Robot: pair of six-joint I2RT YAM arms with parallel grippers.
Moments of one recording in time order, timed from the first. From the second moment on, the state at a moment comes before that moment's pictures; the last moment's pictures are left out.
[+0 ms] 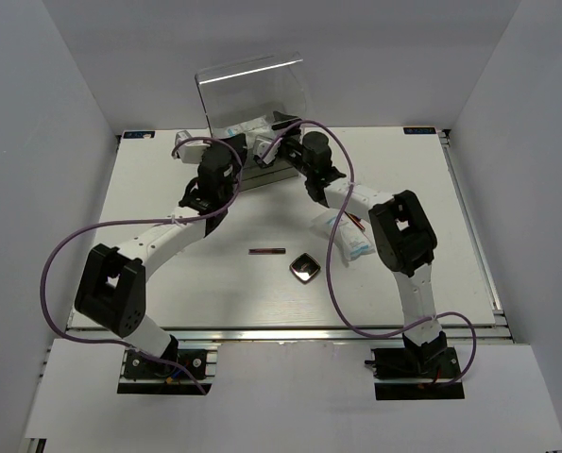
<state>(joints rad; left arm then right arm) -0.49 1.56 1.10 0.39 -0.54 -1.24 0.60 2.16 1.60 0.65 -0.26 -1.08</state>
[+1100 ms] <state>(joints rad) -0.50 1.56 1.09 0.67 -0.50 -1.21 0.42 1.60 1.33 -0.01 -0.36 -0.55</state>
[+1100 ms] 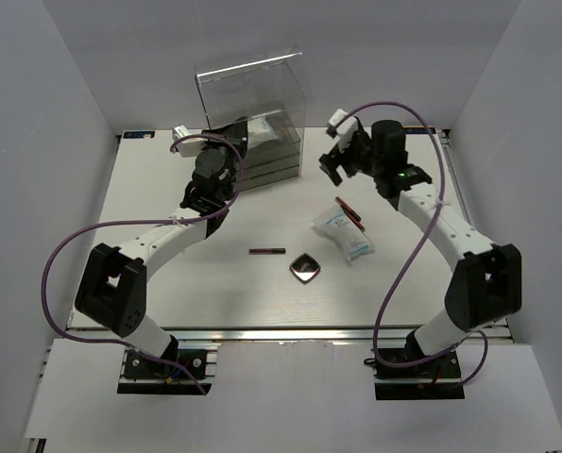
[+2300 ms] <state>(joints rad) -0.48 1.56 1.08 0.68 -0.48 -1.25 0.43 1.58 0.95 -0.37 -0.14 -0.27</state>
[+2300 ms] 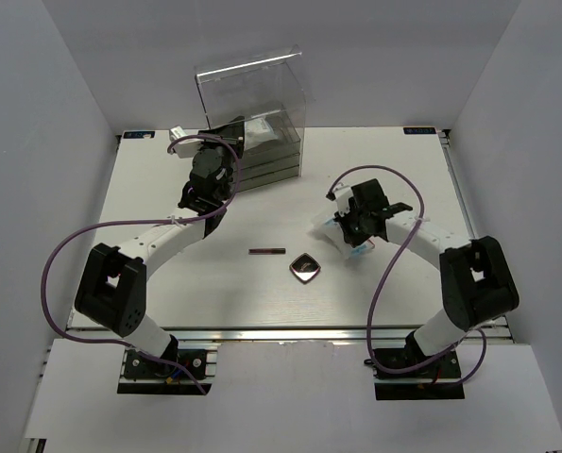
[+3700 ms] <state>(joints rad) -0.46 1.56 1.15 0.65 -0.46 -1.29 0.66 2.19 1.69 0.57 -0.06 -1.15</state>
